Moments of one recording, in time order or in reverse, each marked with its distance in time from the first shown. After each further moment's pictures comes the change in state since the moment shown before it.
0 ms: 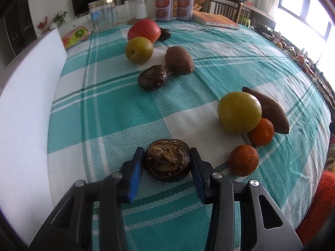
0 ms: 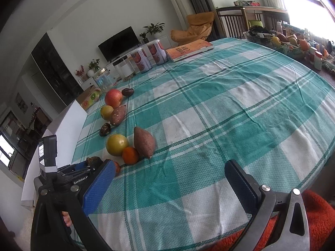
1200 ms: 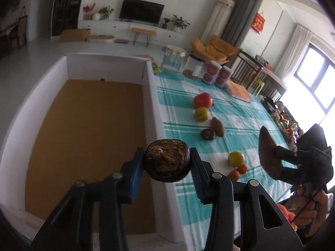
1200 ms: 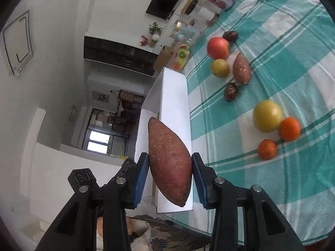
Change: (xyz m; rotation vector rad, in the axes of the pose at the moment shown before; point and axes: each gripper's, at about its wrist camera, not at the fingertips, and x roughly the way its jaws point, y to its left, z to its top) left arm -0.185 0.168 -0.024 -0.364 -0.208 0.013; right arm 0.056 0.172 0.026 0.178 0.350 0.728
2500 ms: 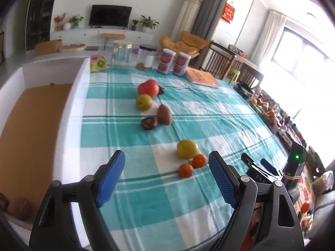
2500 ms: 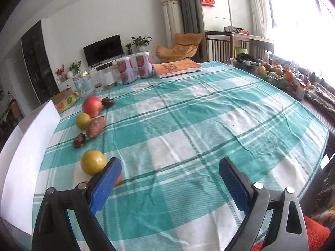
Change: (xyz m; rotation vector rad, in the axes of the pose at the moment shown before) left arm 0.037 -0.139 -0.051 0.152 0.006 -0.200; right arm -0.128 -0.099 -0.053 -0.227 -0.600 -1.027
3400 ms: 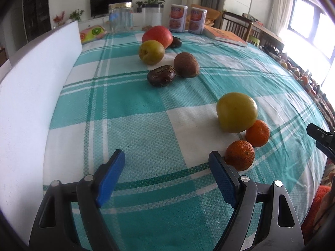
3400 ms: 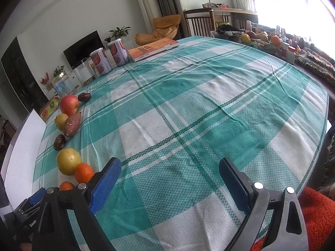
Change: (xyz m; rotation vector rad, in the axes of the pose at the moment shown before) left arm 0.129 0.004 -0.044 0.097 0.119 0.198; right arm 0.021 -0.026 -0.016 0.128 0.126 0.006
